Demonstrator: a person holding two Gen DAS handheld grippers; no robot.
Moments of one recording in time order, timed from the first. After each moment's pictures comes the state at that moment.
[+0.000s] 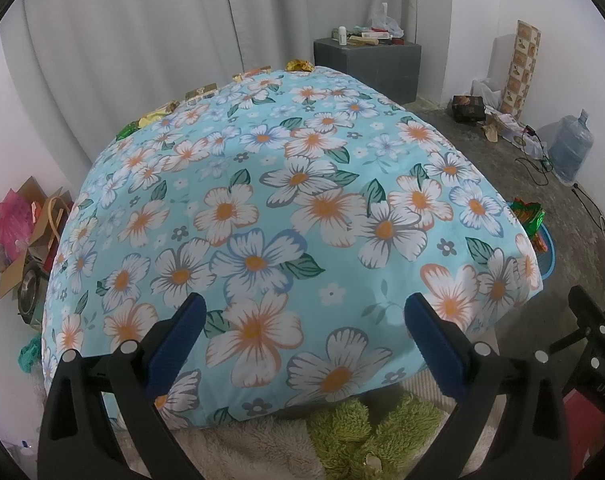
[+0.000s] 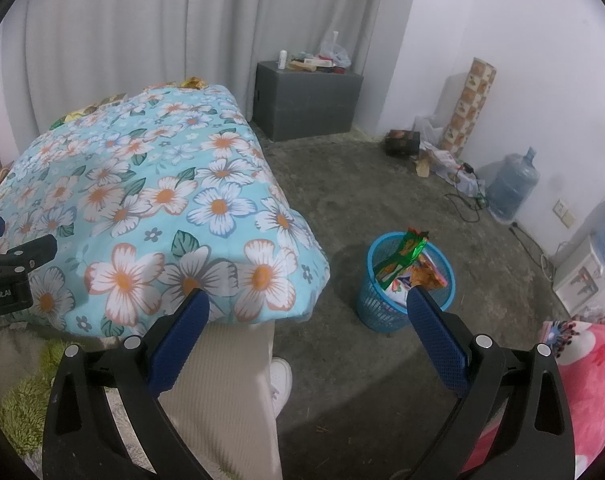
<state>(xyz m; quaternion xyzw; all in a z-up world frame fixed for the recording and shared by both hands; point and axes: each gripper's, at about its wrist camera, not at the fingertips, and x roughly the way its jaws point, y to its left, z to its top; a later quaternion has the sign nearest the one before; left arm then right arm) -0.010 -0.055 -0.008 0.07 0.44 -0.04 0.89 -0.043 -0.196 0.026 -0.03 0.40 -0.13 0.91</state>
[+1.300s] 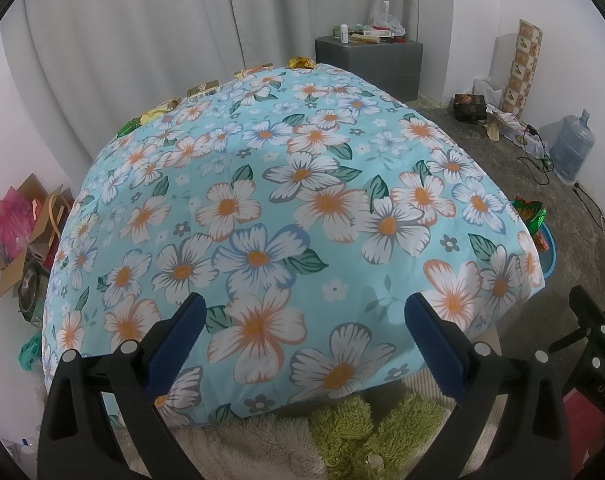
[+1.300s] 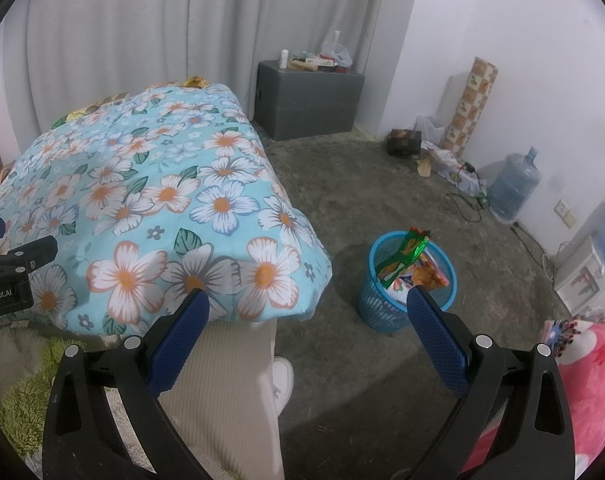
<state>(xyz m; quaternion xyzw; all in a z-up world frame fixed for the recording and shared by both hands) -0.008 -0.054 -0.009 0.07 0.45 -0.04 0.89 -0.043 -0.195 0.027 -0.03 0.40 -0.13 0.91</state>
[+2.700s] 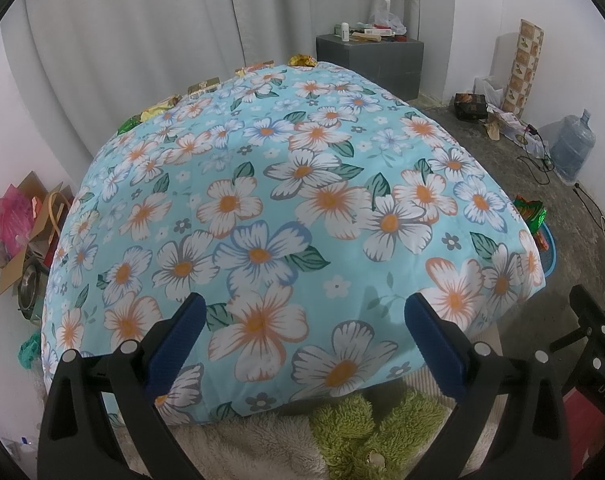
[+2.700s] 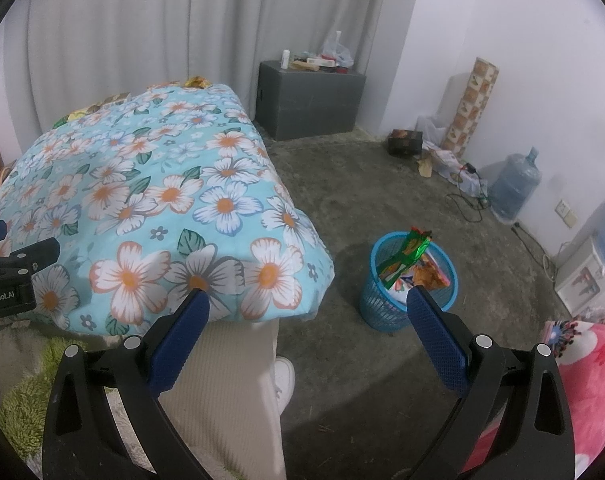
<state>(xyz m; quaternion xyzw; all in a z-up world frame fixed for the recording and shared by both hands) -0.008 -0.052 -0.010 0.07 0.45 -0.04 0.89 -0.044 -0.194 0.026 -0.03 0.40 -0.13 0.91</state>
